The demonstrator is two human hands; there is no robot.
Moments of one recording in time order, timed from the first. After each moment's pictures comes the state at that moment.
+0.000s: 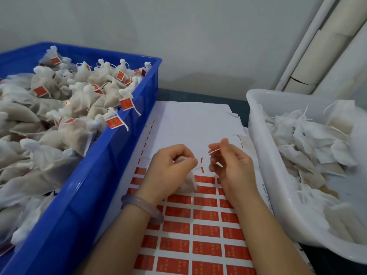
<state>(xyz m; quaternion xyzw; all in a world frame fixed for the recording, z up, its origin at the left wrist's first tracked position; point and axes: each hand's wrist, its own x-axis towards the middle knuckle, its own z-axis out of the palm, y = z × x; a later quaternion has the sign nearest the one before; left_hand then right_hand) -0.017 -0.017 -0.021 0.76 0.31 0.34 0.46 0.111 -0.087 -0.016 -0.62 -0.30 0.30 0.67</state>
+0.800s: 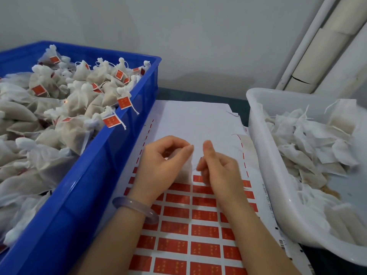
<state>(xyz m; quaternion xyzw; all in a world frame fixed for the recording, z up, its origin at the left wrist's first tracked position) -0.020 -0.021 -0.010 0.72 0.31 0.44 0.44 0.086 -0.090 -0.014 -0.67 -0.38 0.23 0.59</state>
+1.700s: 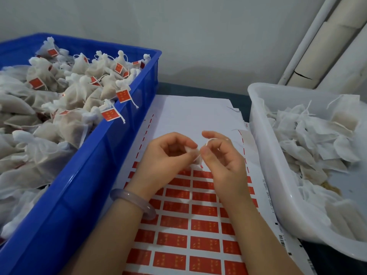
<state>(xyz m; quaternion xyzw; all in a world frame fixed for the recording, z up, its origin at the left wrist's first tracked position) -0.021 -0.020 -0.010 0.68 0.27 0.38 0.56 0.091 -0.095 -0.020 -0.60 -0.48 0.19 0.62</state>
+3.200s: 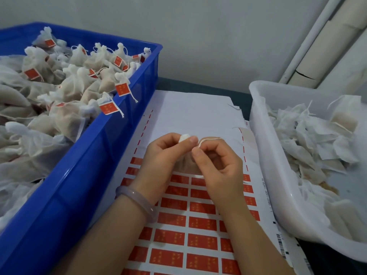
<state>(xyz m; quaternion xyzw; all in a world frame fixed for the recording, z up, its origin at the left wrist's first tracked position) -0.016 -0.031 -0.011 0.55 0.30 0.38 0.68 0.080 -0.097 -0.020 -0.54 -0.52 0.16 0.64</state>
